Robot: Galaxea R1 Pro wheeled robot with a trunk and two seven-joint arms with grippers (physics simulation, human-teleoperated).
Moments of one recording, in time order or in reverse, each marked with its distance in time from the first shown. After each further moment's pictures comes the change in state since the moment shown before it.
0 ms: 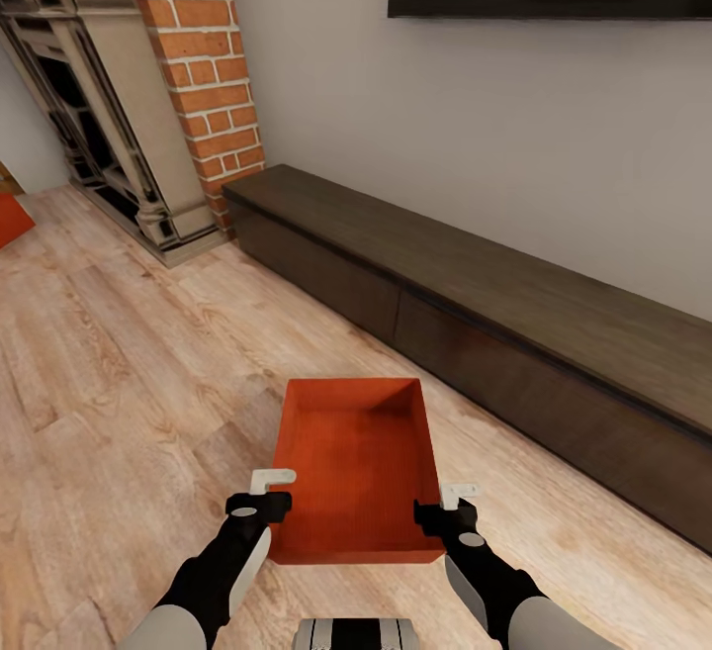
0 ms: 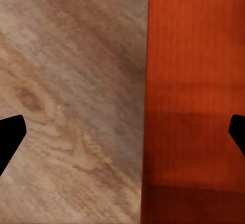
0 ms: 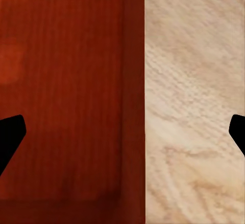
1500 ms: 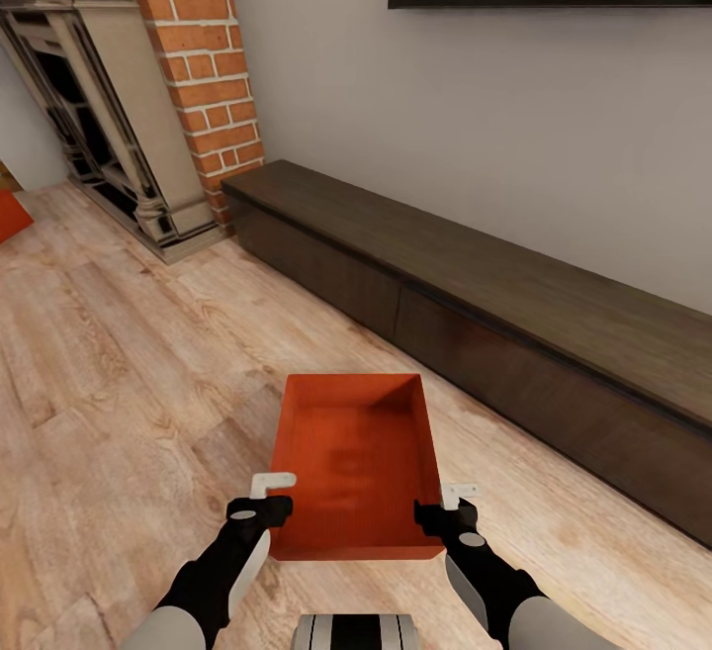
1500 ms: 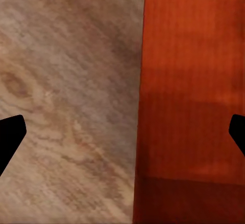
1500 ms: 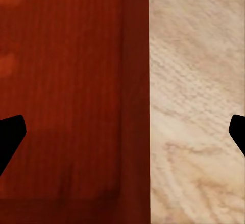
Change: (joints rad) left arm 0.000 0.001 0.002 0.021 0.028 -0.005 -0.013; right arm 0.000 -0.001 0.000 0.000 0.000 0.000 -0.001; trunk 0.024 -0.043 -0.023
